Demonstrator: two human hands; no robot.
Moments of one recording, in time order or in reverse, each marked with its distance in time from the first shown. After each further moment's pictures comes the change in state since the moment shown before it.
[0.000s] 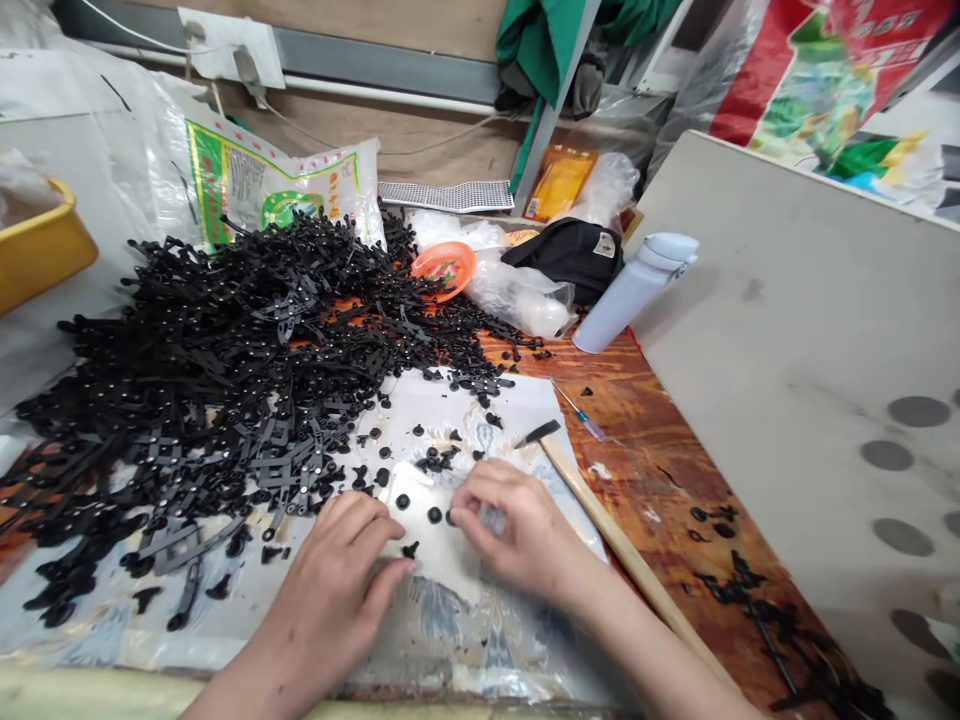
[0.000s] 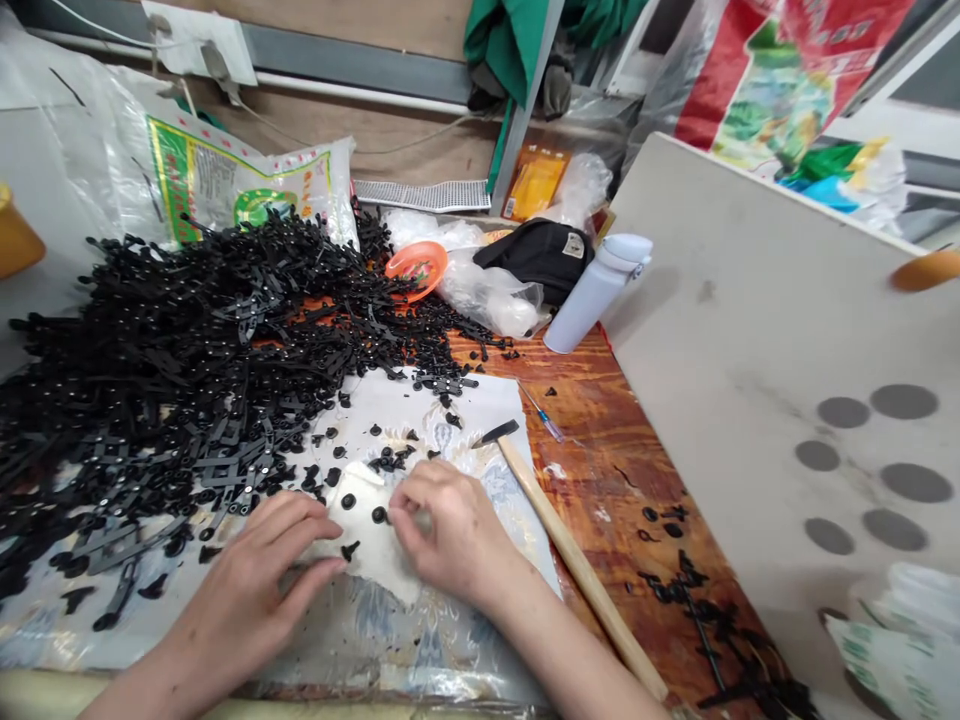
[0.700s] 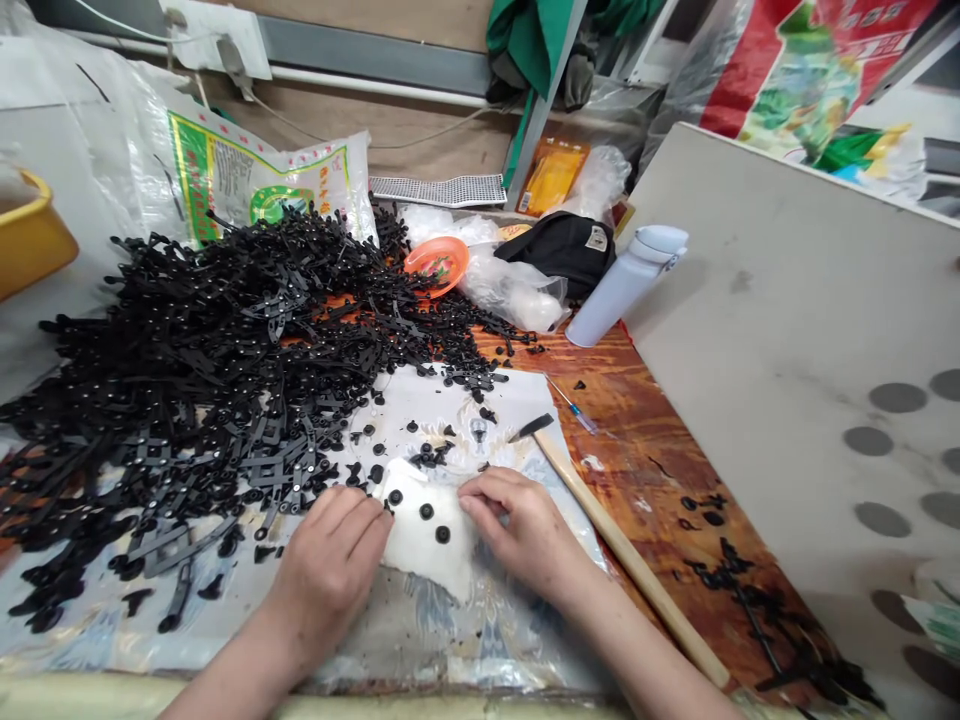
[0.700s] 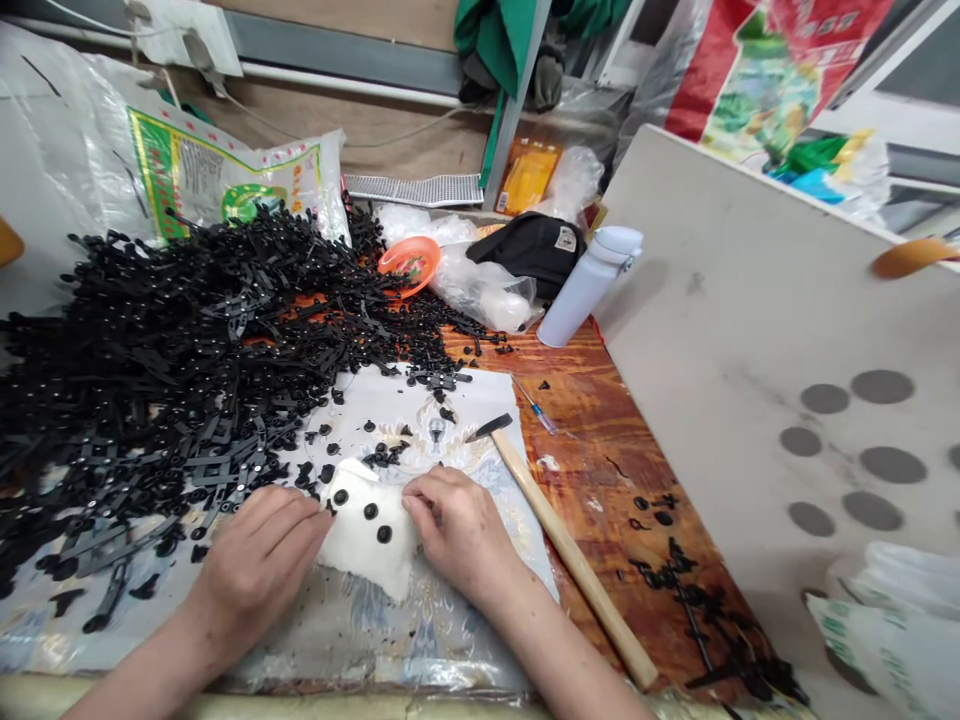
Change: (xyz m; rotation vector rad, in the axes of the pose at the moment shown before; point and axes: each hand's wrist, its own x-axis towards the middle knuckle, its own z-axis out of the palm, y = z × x) left_hand 0.004 -0.009 0.008 0.298 0.263 0.379; right_hand -0.019 0.013 0.008 0.098 0.048 0.186
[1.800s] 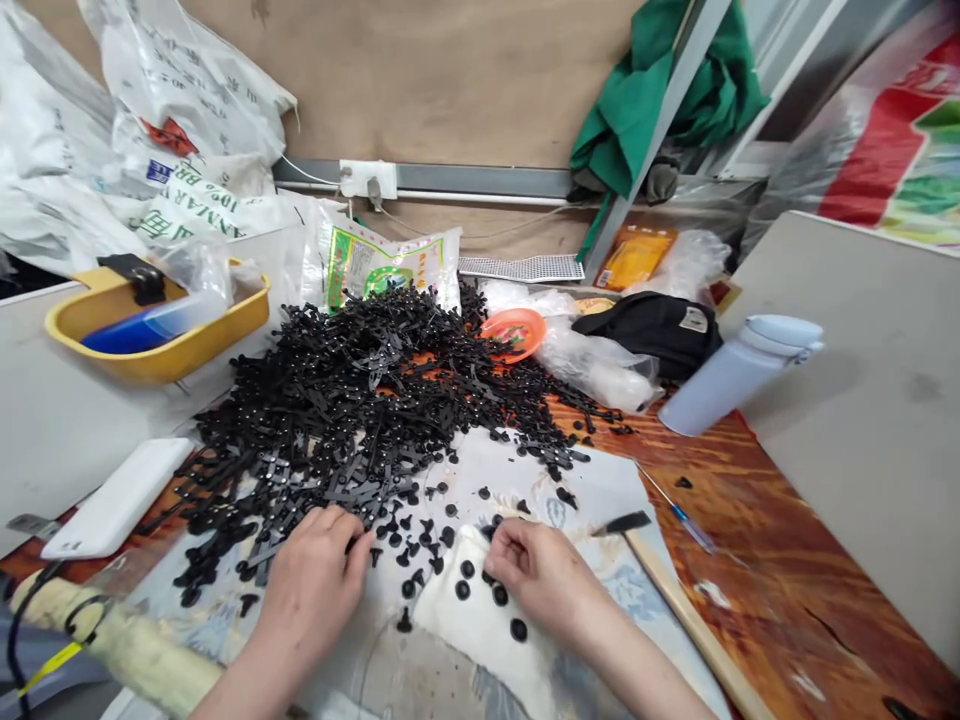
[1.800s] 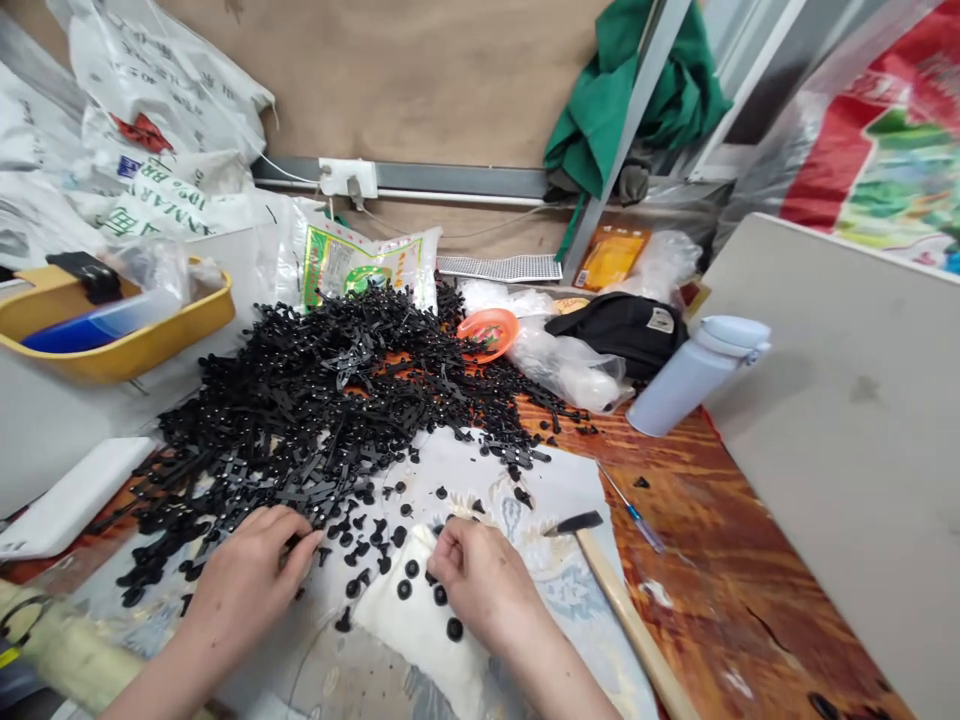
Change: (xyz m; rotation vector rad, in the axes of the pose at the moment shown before) left_hand -0.029 -0.045 -0.045 0.283 -0.249 -0.770; right_hand 0.058 -0.021 0.023 0.084 -0.225 0.169
